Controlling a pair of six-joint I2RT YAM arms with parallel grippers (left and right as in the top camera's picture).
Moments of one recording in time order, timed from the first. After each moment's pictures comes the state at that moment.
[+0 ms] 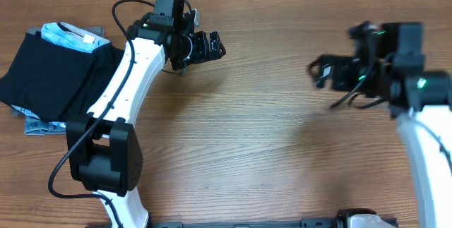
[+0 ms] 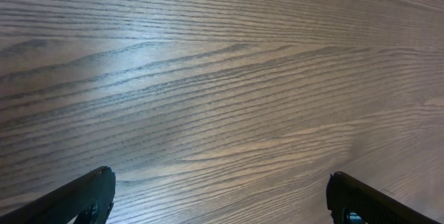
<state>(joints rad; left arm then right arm) -0.22 1.95 1.66 -0.82 0.42 -0.39 0.09 1.30 1.40 -1.03 -0.34 0.12</state>
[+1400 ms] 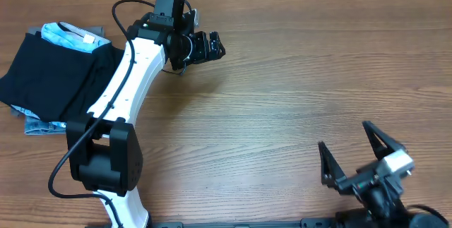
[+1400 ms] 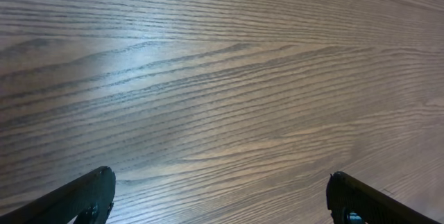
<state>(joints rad) -0.22 1.95 1.66 -0.83 0.41 -0.39 0.14 0.02 0.52 -0.38 -0.28 0.07</state>
